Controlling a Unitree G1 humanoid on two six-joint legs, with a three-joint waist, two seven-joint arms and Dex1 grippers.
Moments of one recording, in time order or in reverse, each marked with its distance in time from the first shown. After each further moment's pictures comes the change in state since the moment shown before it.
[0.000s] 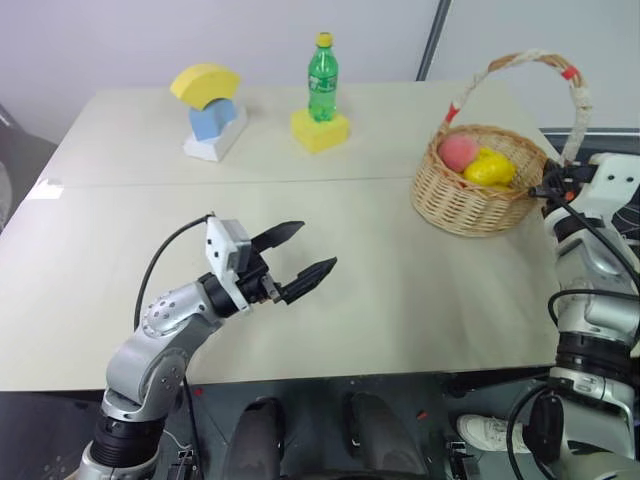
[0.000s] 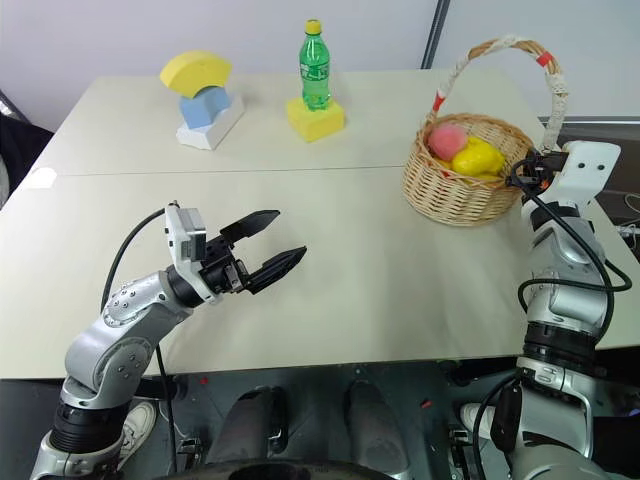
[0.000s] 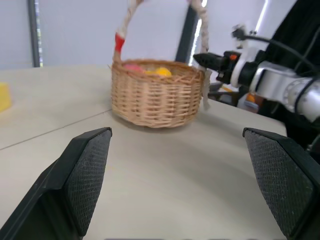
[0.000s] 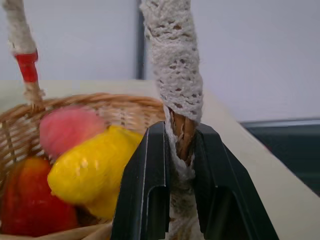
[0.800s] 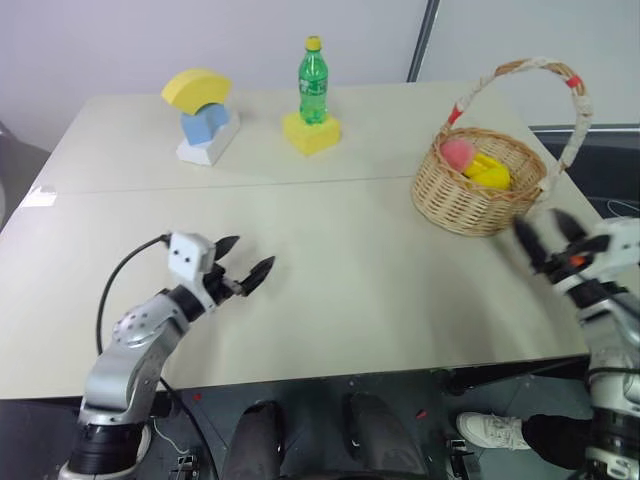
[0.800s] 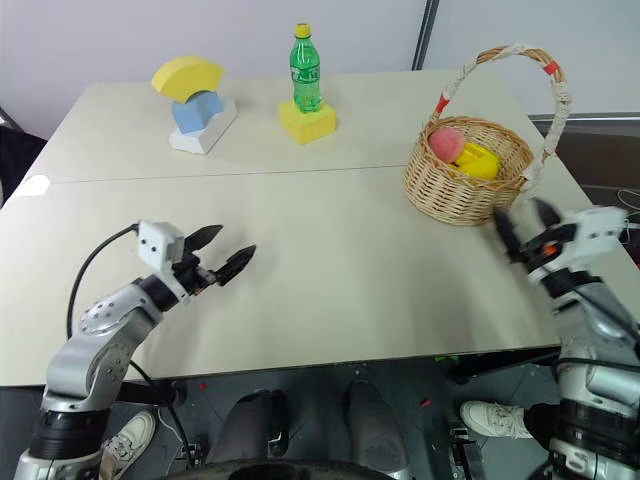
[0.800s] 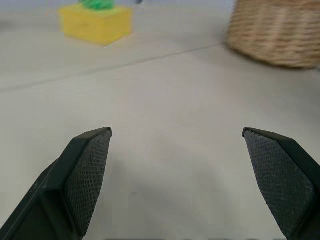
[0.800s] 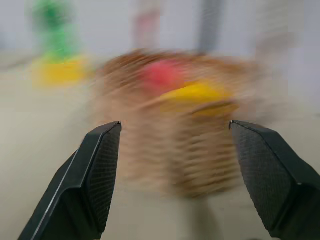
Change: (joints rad) left arm 0.138 0.056 0.155 0.201 0.176 -0.075 0.121; right arm 0.458 -0.050 0.049 -0.342 0.241 -0.015 0.476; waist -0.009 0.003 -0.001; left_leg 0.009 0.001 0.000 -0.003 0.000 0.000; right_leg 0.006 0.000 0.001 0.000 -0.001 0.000
